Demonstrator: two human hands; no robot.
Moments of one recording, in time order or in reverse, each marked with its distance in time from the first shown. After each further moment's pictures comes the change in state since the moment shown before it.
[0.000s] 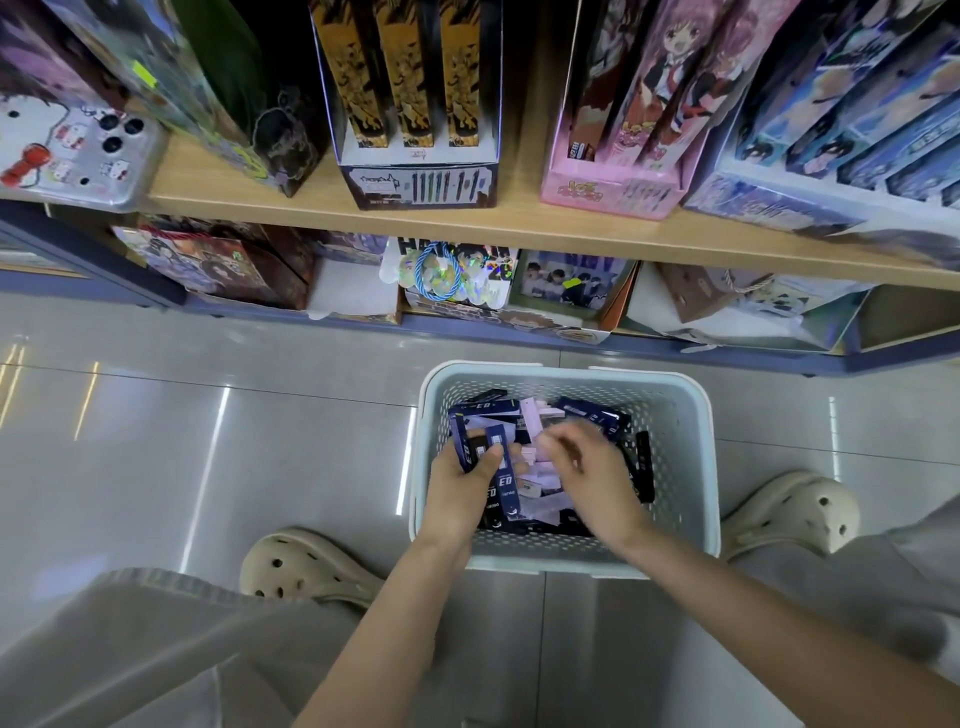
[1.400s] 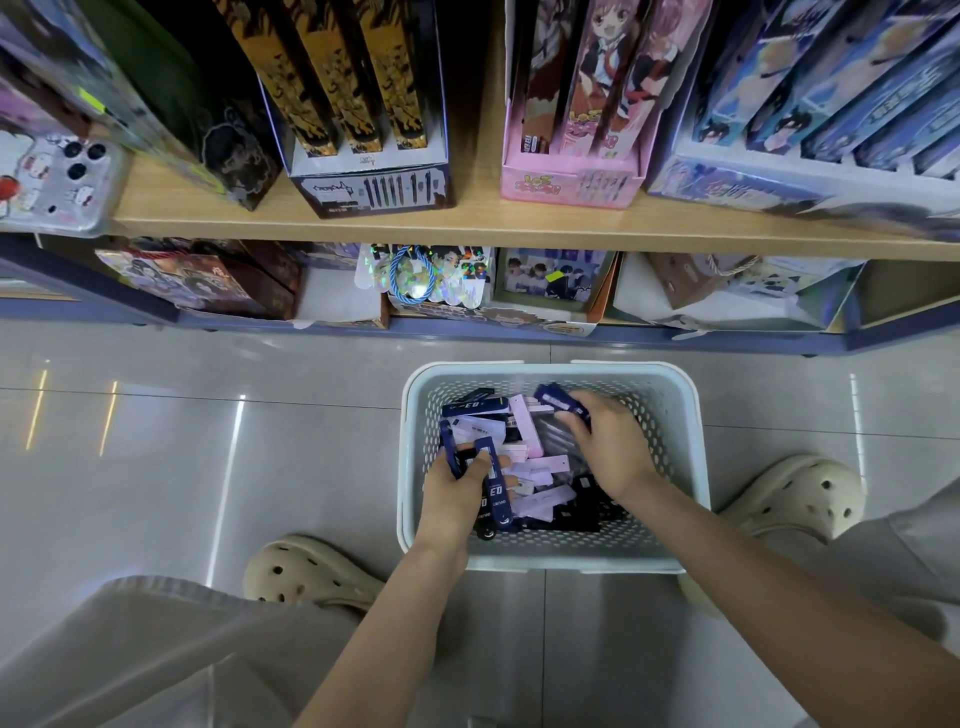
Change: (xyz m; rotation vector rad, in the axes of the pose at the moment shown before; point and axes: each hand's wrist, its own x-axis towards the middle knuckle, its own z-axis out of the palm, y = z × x) left_hand -0.001 -0.005 0.010 0.028 0.073 -0.128; right_hand 0.037 0.050 -0.019 -0.331 0.103 0.035
